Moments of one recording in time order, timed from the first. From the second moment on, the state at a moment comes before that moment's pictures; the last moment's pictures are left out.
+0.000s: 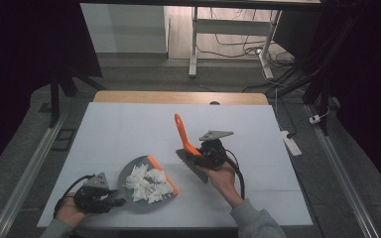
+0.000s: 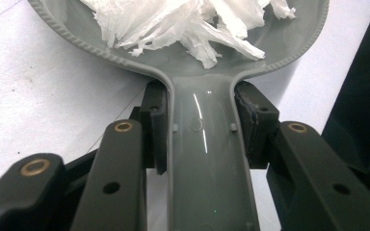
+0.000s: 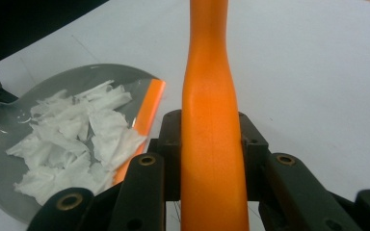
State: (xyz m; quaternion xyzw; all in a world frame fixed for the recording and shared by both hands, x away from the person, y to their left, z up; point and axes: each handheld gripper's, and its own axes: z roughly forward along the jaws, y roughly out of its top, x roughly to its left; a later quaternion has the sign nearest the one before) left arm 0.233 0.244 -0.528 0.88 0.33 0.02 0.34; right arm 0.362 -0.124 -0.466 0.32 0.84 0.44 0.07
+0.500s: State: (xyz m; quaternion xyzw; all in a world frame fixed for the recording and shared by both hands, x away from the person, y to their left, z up) left arm 0.234 0.246 -0.527 0.87 0.35 0.03 0.35; right arm 0.358 -0.150 -0.463 0.33 0.83 0.45 0.08
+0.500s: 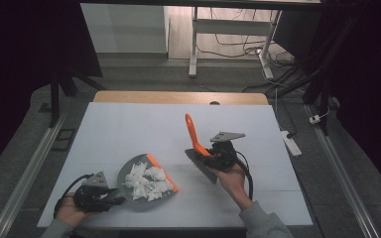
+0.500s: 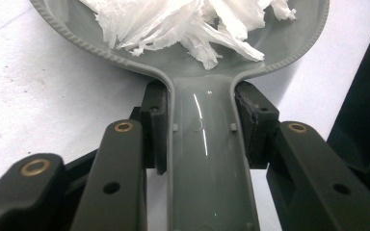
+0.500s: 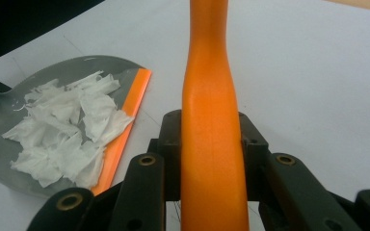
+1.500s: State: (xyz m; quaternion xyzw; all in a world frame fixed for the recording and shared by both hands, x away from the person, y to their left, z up) left arm 0.232 0.253 -0.514 0.83 0.39 0.08 0.39; right arm 0.336 -0.224 -0.461 0.33 0.82 0.46 0.10
